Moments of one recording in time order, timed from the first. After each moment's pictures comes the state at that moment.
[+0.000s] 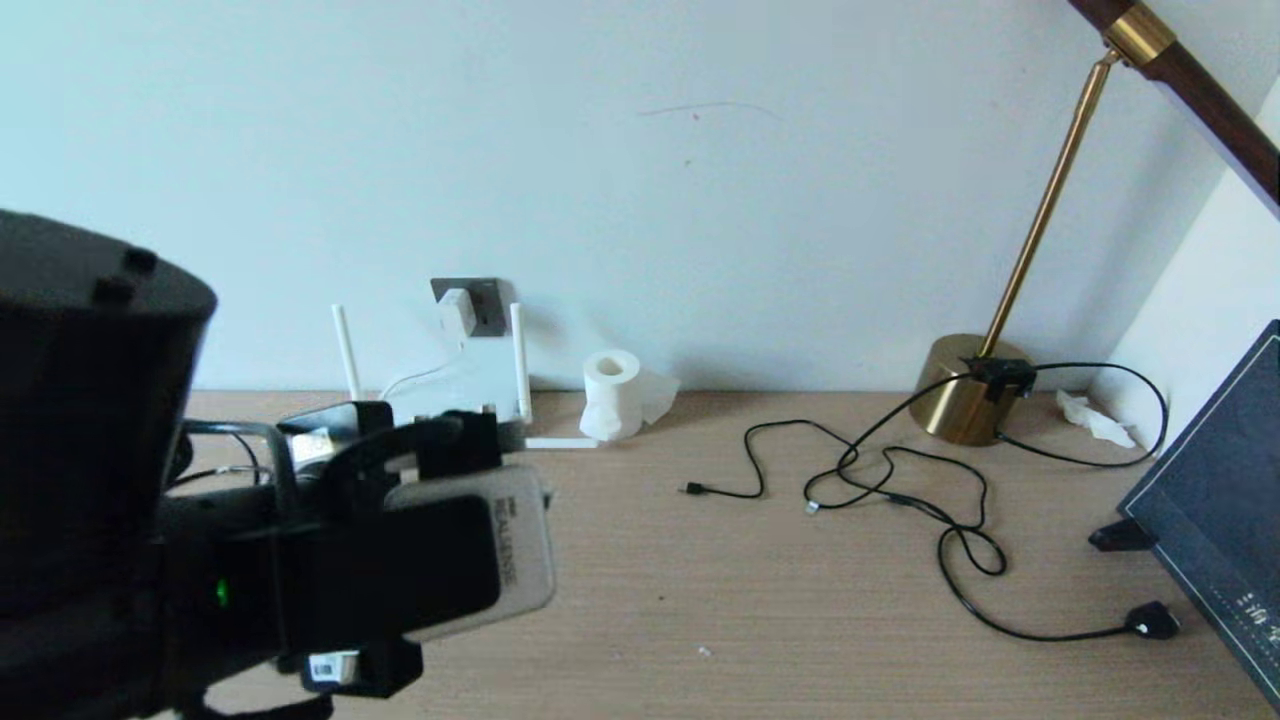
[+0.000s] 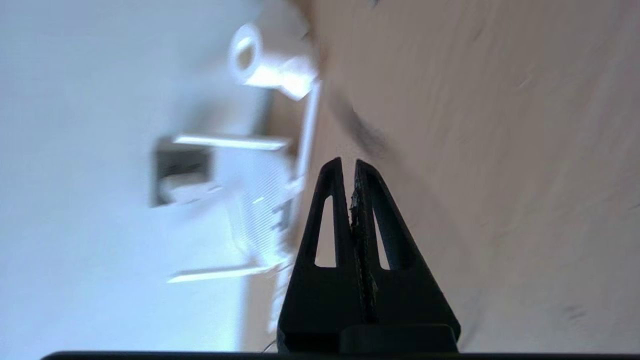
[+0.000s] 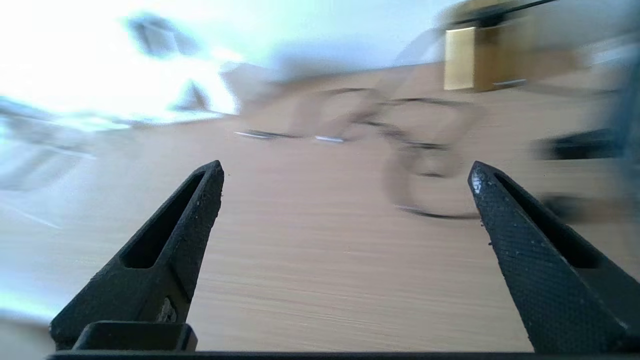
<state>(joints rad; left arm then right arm) -0.93 1.30 -1.03 0.25 0.46 0.93 -0.01 0.21 -0.35 0.10 0.28 0.30</state>
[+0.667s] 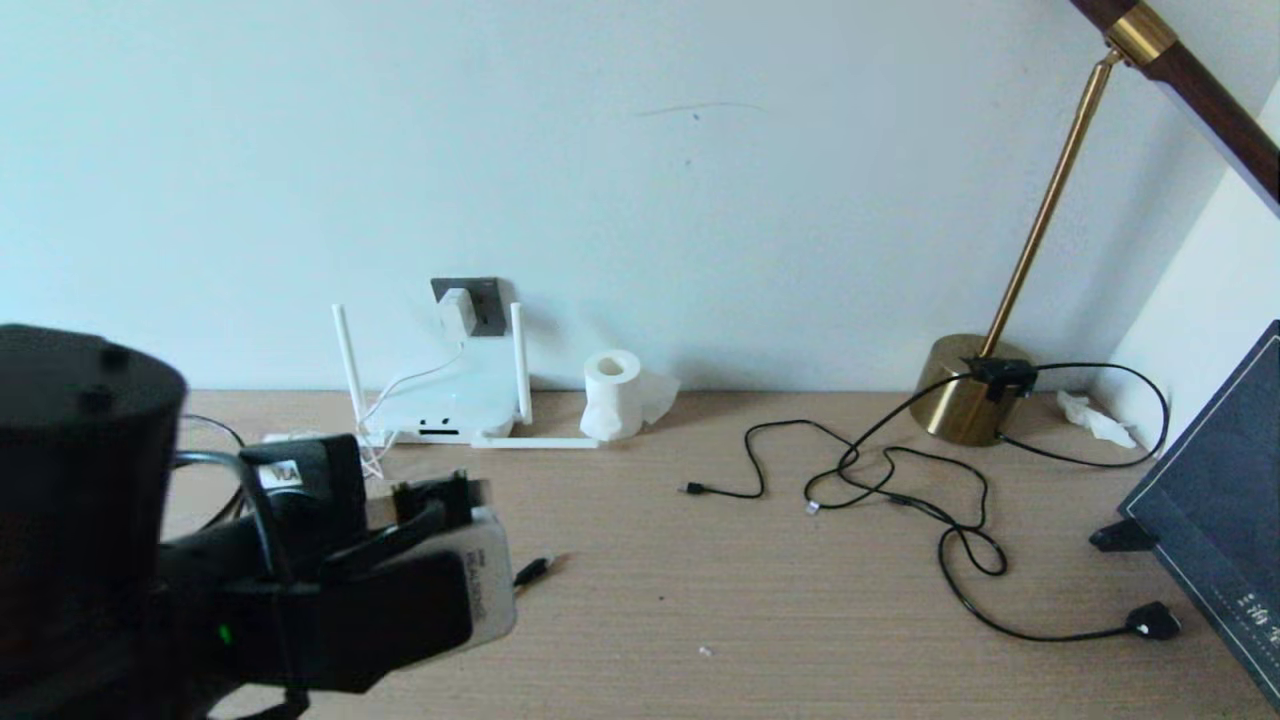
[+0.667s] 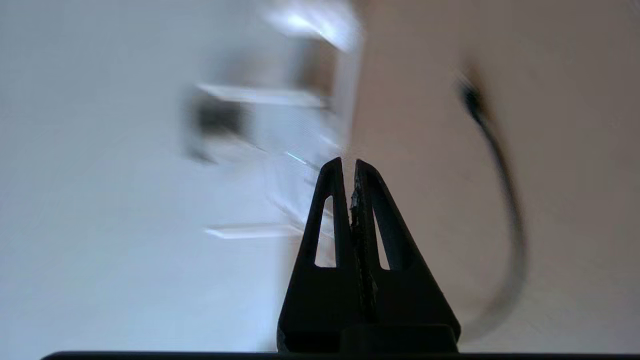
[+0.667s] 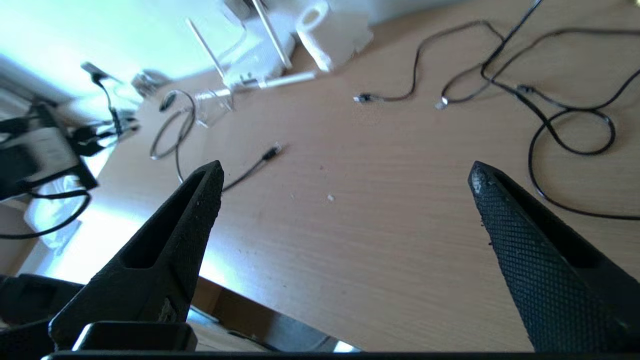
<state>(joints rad) -0.83 1.27 -0.84 0.06 0.54 1.05 -0.01 0.62 -0.56 0.10 0.53 0.46</state>
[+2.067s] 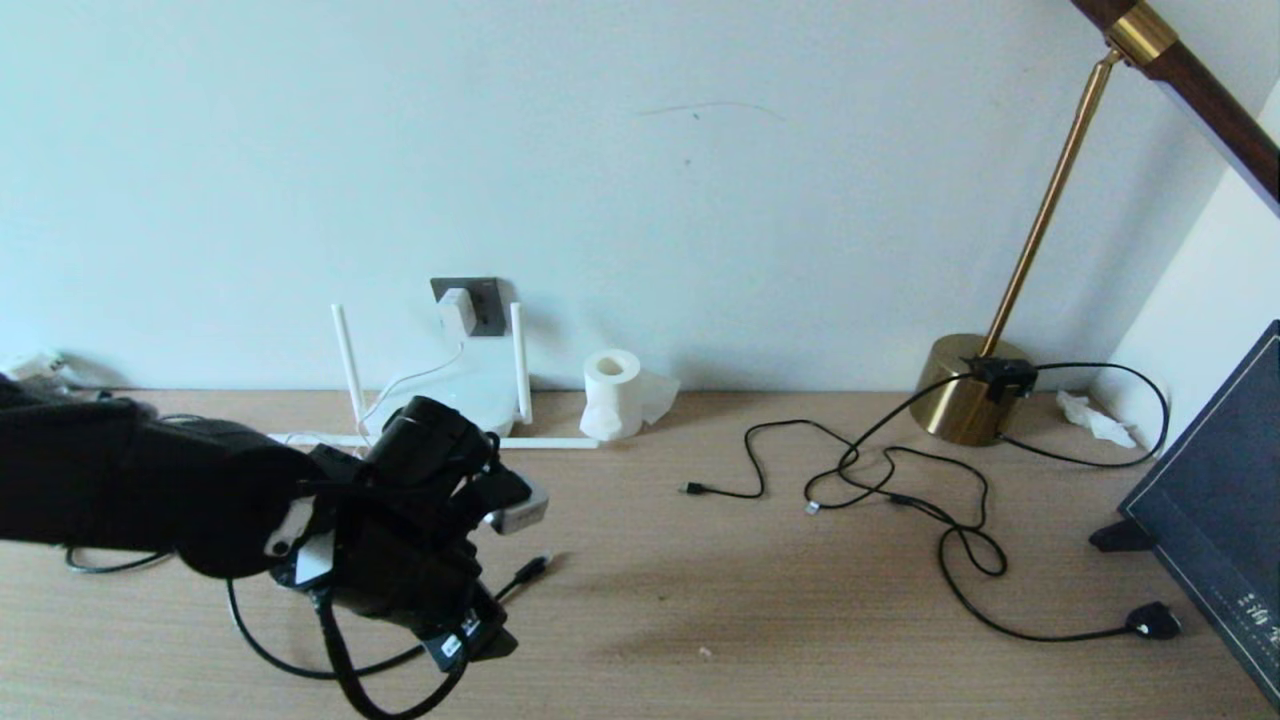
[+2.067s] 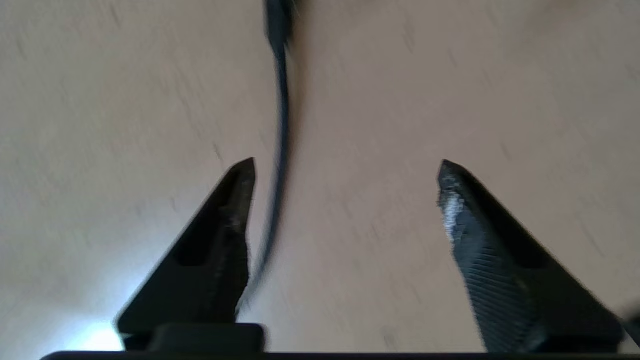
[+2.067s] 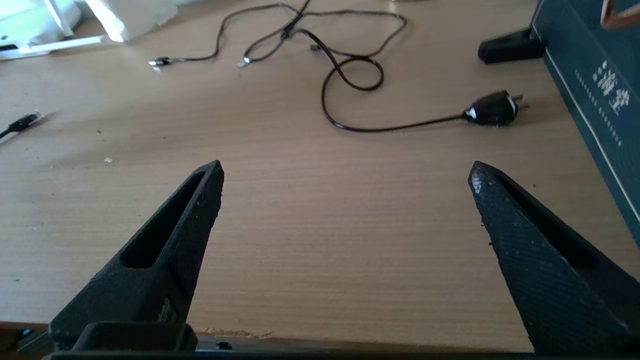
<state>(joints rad) -0.47 1.80 -0.99 0.27 0.06 0.34 -0.01 0.06 -0.08 0.13 0.10 0.18</state>
